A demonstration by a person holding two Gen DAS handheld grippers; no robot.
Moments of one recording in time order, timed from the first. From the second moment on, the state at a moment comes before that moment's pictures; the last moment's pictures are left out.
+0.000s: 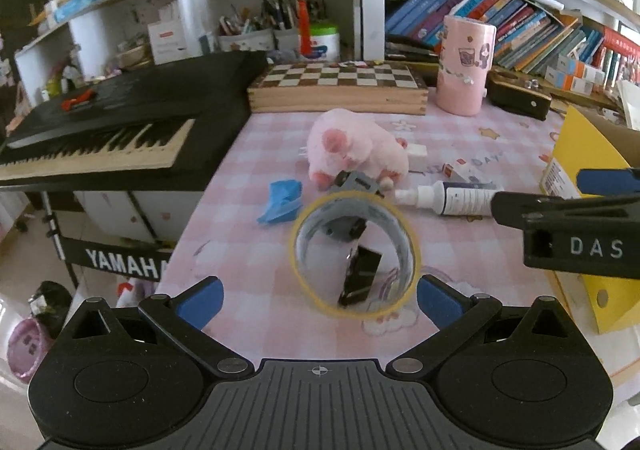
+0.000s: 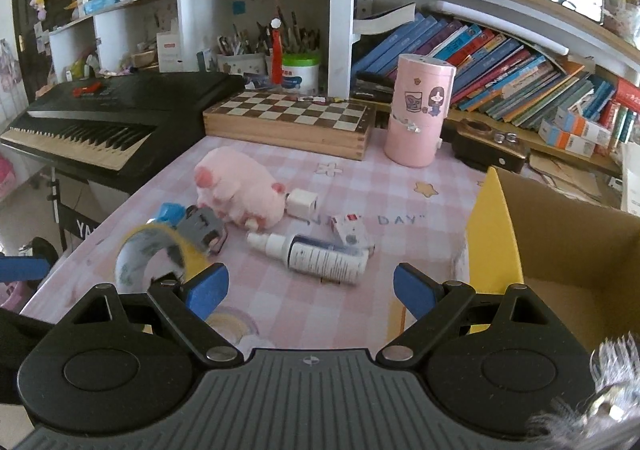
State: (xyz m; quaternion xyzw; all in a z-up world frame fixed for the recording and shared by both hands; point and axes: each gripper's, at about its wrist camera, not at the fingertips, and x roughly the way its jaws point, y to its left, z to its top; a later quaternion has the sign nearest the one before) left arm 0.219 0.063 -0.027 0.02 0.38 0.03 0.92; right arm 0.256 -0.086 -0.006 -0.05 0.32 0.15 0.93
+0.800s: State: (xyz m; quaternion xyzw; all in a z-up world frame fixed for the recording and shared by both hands) left arm 0.269 0.056 -0.049 0.03 0.41 -0.01 0.91; right arm 0.359 -0.059 -0.049 -0.15 0.41 0.21 0.87
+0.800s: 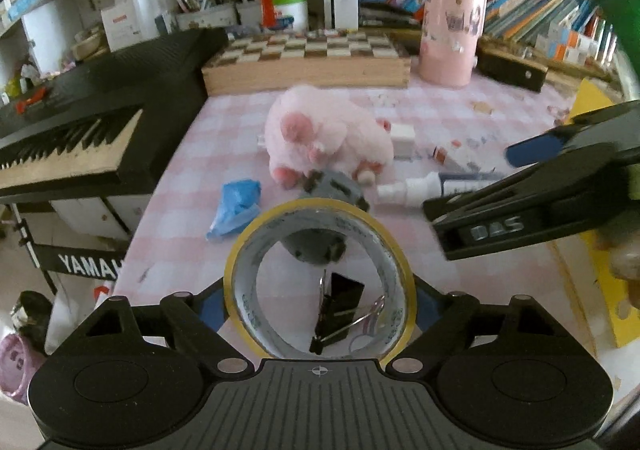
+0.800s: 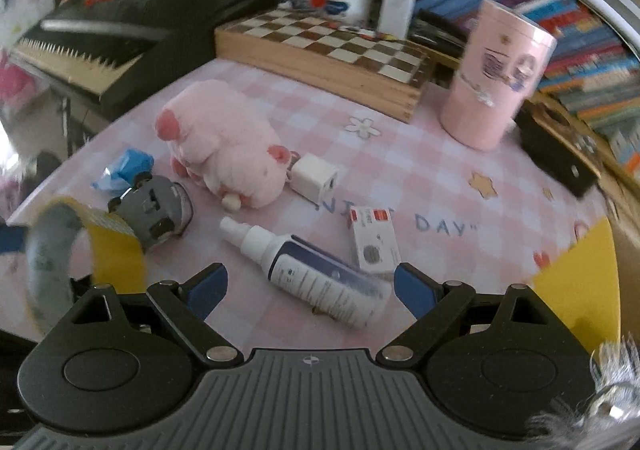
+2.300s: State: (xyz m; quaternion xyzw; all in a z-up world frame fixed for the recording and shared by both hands) left arm 0.205 0.095 0.004 -0.07 0.35 -0.02 0.93; right arm 0.274 -0.096 0.005 0.01 0.41 0.21 0.89
